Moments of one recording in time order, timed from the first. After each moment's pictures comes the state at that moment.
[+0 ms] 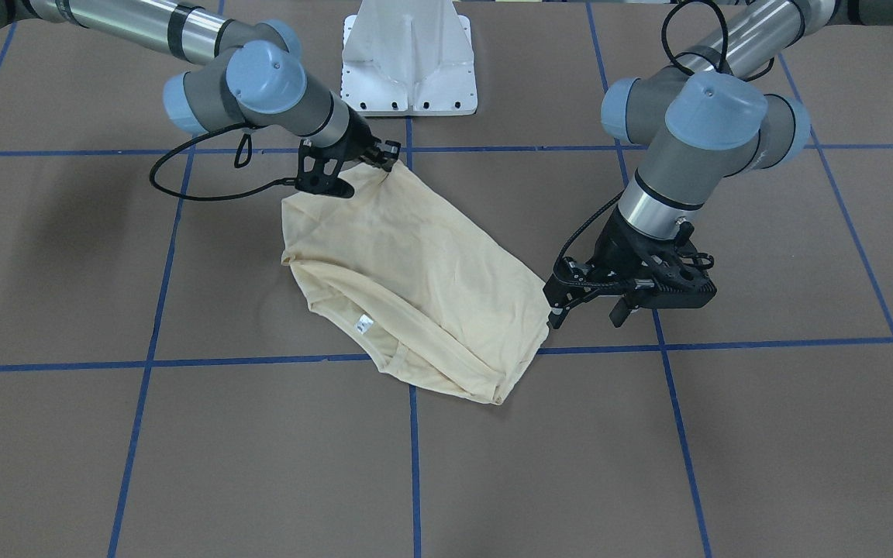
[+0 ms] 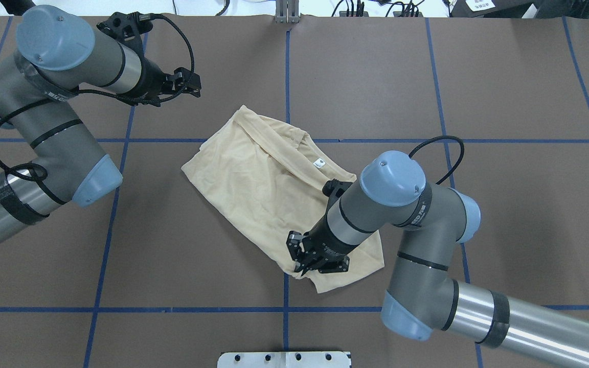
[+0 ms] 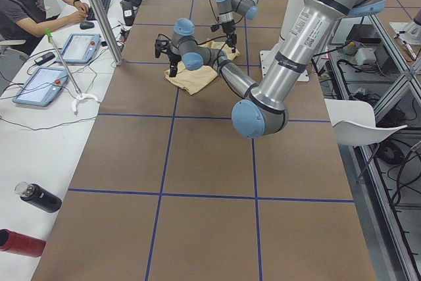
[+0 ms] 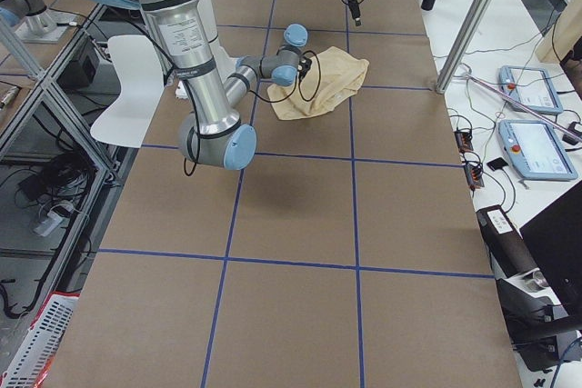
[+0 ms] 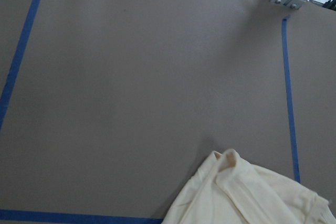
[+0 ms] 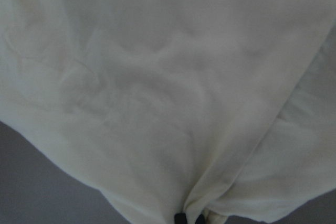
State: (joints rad) left arm -0.84 -2.12 -1.61 -2.01 -1.94 -1.23; right arm 0.41 -1.04 1.69 -1.09 2.24 1.79
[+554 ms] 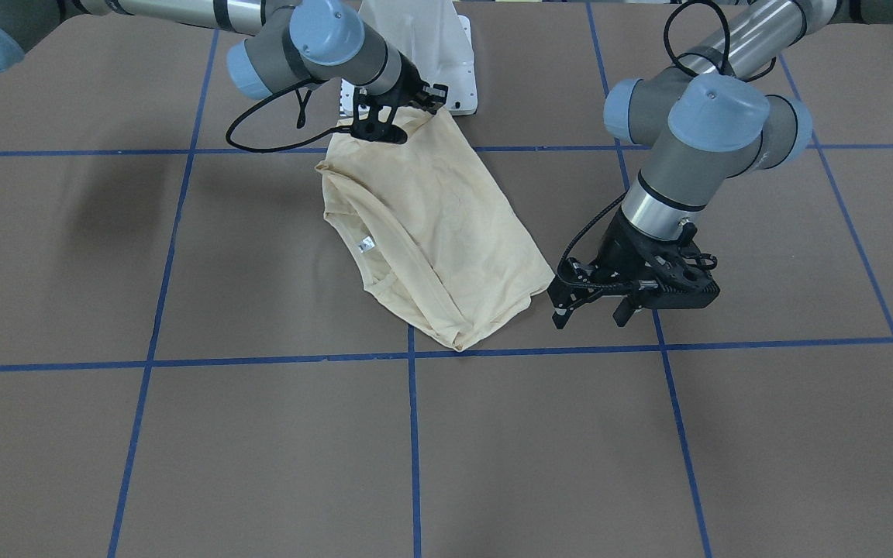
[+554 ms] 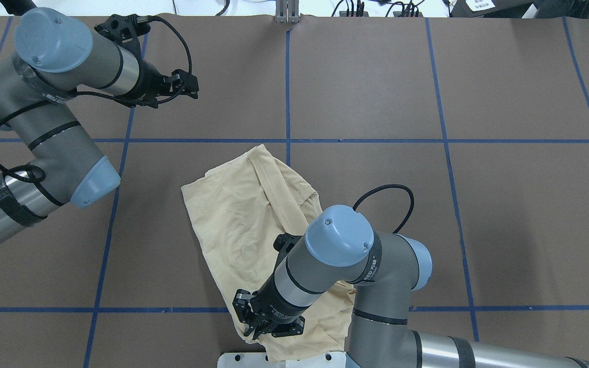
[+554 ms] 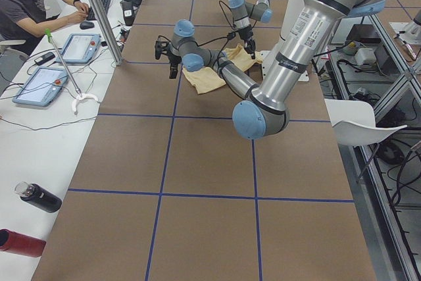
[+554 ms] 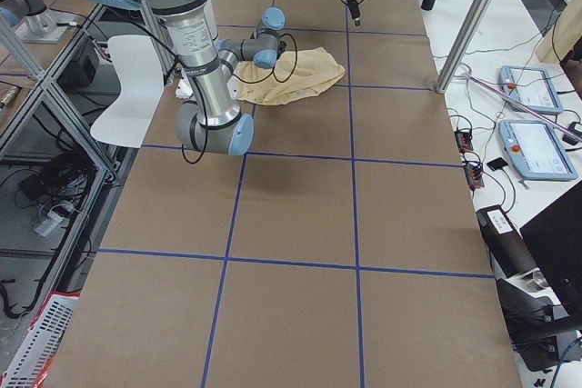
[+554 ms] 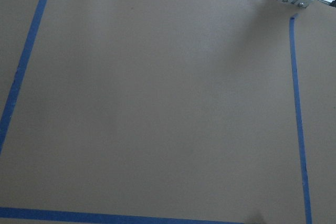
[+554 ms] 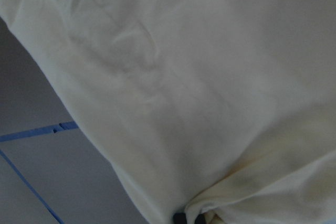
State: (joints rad) left arm -0.84 -2.11 -1.61 -2.02 -1.94 -1.23; right arm 0.26 -0.95 1.69 -1.08 2.21 1.90
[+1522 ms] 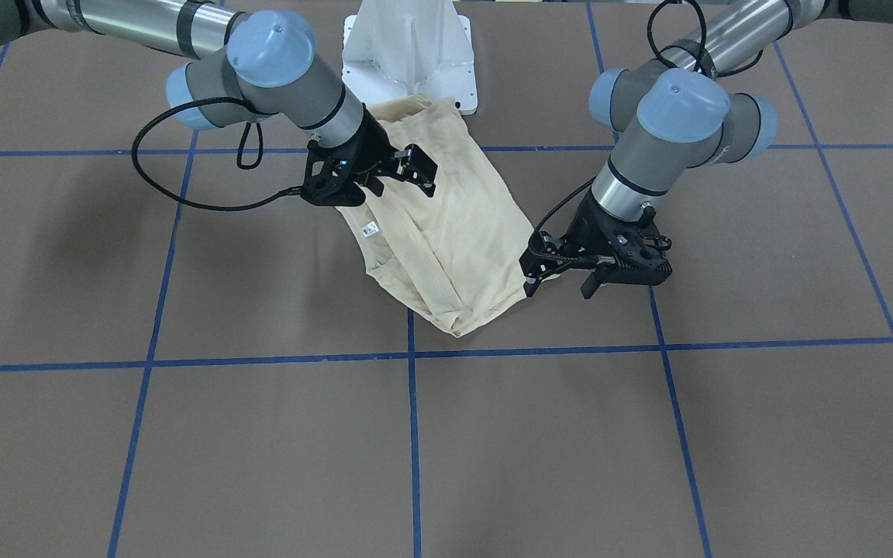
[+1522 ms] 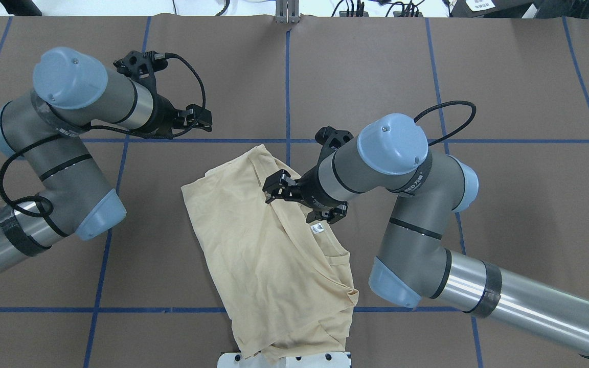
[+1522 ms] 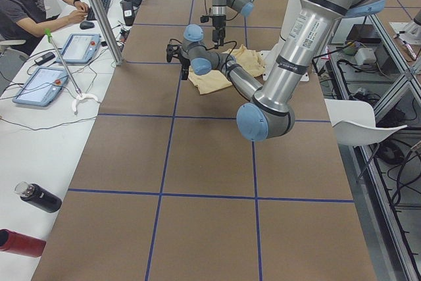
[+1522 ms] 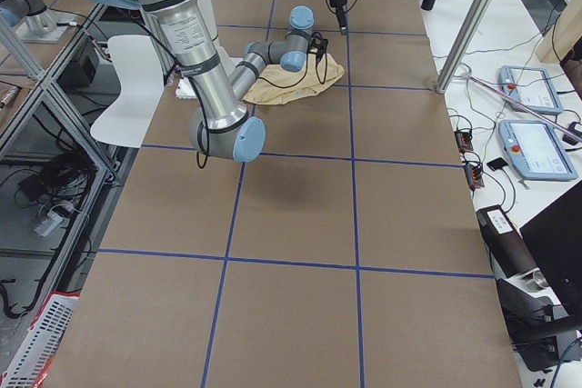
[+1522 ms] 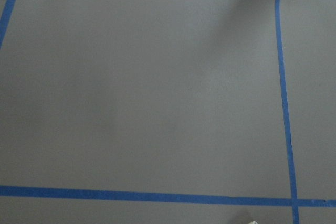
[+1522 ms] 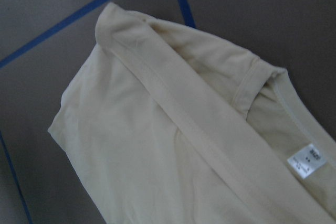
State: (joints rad) left arm -0.73 -2.04 -1.65 -2.10 -1.95 -1.27; right arm 0.54 -0.97 1.68 -1.08 2.06 1.69
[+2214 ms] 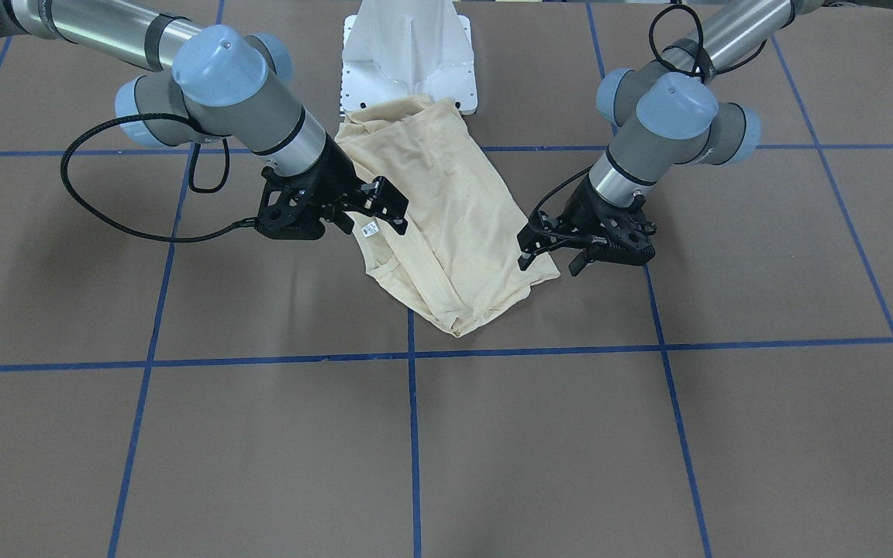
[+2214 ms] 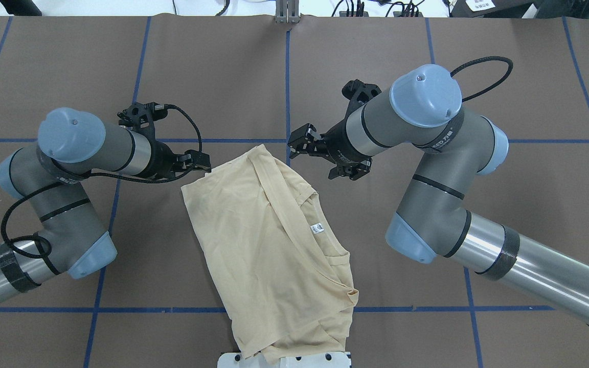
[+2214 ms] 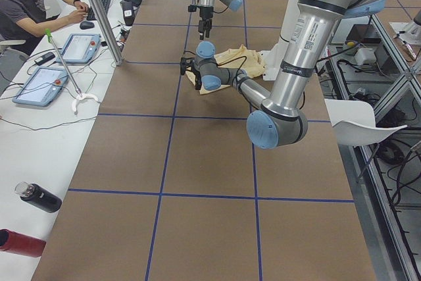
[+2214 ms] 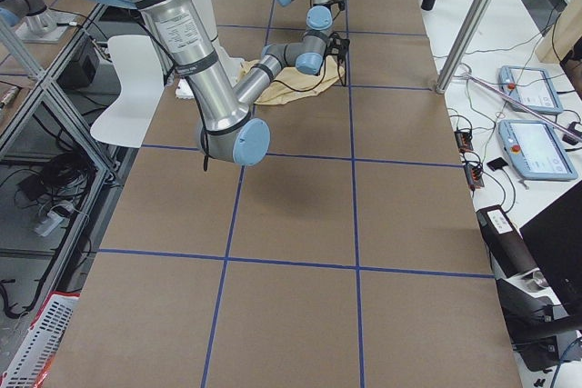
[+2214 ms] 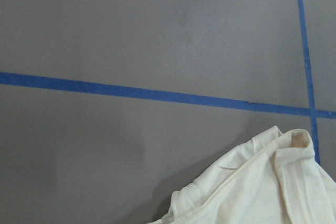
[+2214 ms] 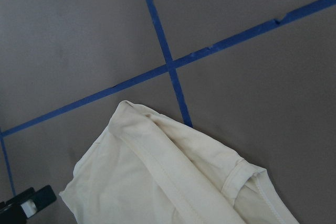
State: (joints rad) left arm -0.65 -1.96 -1.60 -2.25 -1.94 -1.32; right arm 0.64 -0.98 1.66 -1.08 2.07 1.64
